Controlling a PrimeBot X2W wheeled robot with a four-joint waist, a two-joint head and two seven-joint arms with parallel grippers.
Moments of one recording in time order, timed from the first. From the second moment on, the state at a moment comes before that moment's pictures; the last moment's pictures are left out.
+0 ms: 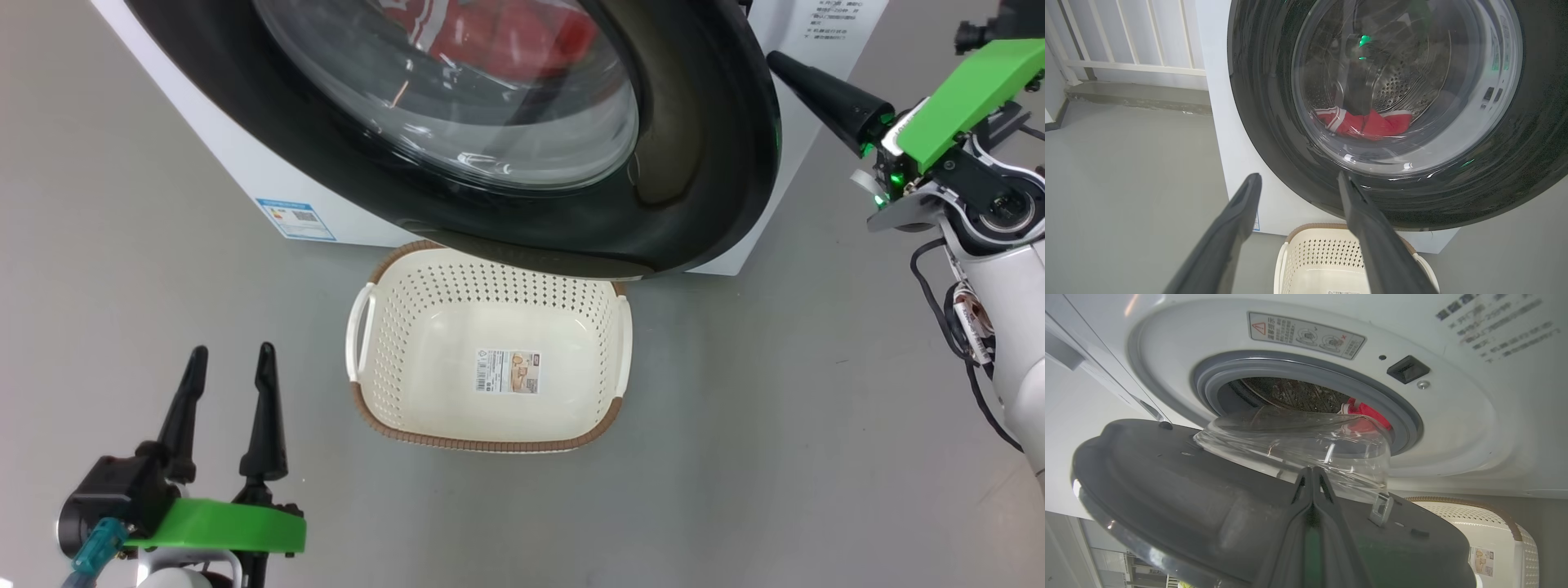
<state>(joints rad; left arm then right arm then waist) -0.17 0.03 -0.02 0.16 -0.24 -0.13 -0.25 -1.00 -0.37 0.34 0.68 1.60 0.13 0.50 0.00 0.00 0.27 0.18</state>
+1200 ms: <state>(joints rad) -0.13 0.03 -0.02 0.18 -0.24 -0.12 -0.25 -0.77 -0.37 0.38 0.49 1.64 0.13 0.69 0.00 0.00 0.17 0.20</state>
